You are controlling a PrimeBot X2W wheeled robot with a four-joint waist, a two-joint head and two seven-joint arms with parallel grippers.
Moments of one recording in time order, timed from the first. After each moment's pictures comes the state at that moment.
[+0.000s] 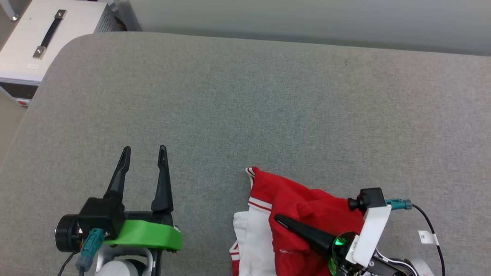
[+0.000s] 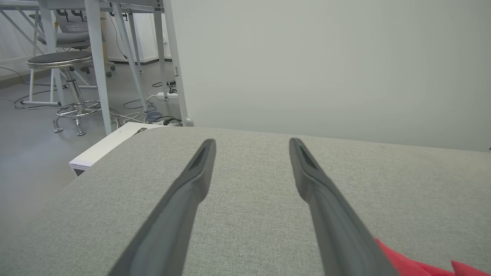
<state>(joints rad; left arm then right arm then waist) -0.06 0.44 -0.44 -0.23 -0.47 0.43 -0.23 -0.02 -0.05 0.25 0.00 1.51 0.13 0.74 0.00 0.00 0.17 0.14</state>
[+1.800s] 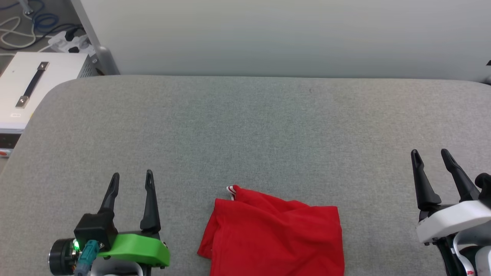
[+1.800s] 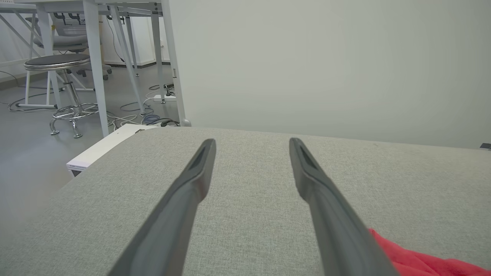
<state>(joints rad) 0.01 0.41 -0.38 -0.11 -0.49 0.39 -0.25 -0.03 -0.20 -0.05 -0.08 0.31 0.13 0.00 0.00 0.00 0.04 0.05</state>
